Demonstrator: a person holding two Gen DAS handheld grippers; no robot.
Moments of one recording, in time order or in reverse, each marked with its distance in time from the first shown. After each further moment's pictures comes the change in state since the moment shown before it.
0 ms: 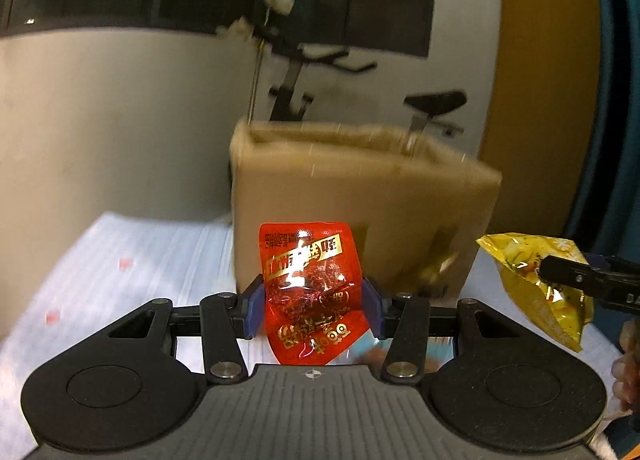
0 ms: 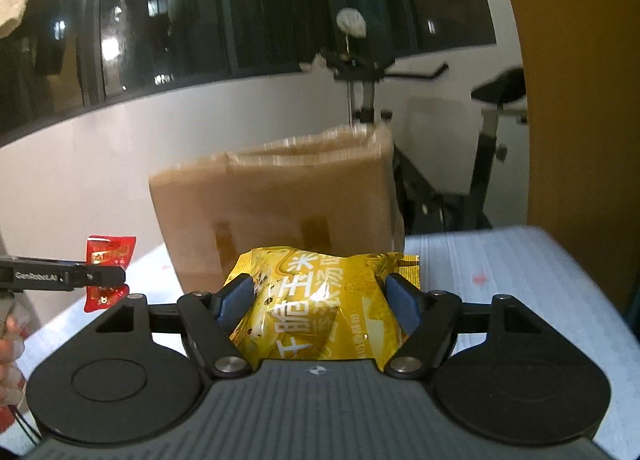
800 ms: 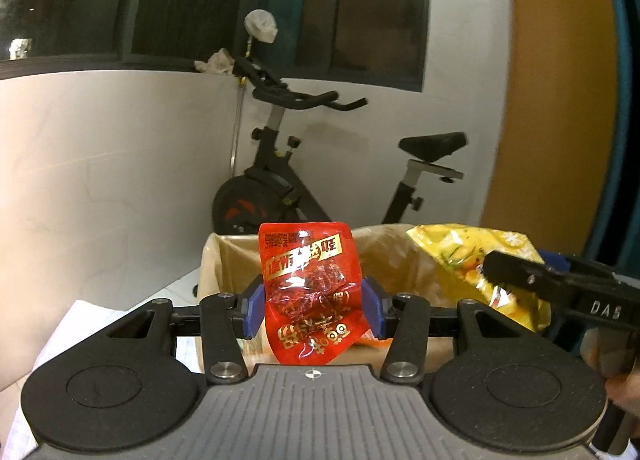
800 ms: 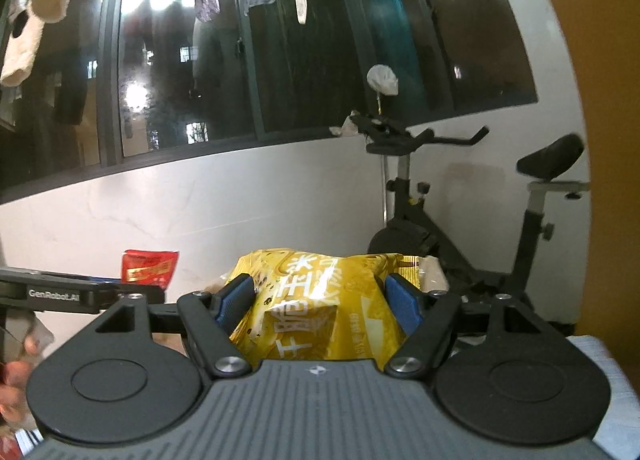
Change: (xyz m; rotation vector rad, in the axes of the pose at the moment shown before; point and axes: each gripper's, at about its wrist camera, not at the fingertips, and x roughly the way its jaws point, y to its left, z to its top) left arm 0.084 -0.001 0.117 0.021 -0.040 -0.022; right arm 0.097 -0.003 0.125 0.003 -0.141 0.107
